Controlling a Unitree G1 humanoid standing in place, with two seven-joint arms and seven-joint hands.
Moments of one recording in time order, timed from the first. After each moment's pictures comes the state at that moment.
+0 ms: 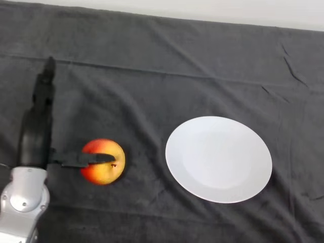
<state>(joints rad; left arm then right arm) -0.26 0.40 -0.16 0.38 -0.01 -0.37 0.19 -0.44 -0.37 -0.83 1.75 0.01 -1.23 -0.29</state>
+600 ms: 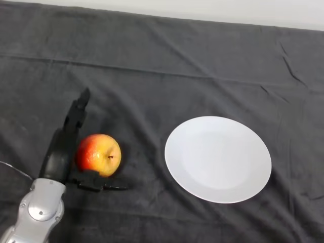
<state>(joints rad) -0.29 0.37 -0.23 0.56 0.01 -0.36 0.14 -0.44 -0.37 -0.82 1.75 0.02 -1.23 -0.29</state>
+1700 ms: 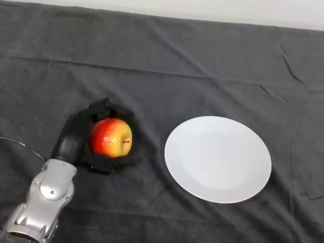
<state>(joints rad) -0.41 0.36 -0.27 0.54 0.08 -0.31 0.15 -0.44 -0.37 -0.82 1.75 0.02 -1.23 -0.29</state>
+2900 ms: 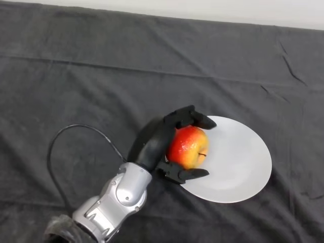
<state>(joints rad) -0.59 0.20 -0.72 0.64 0.03 -0.37 0.33 -0.45 -0.37 -0.82 1.76 0.02 -1.23 -0.29</state>
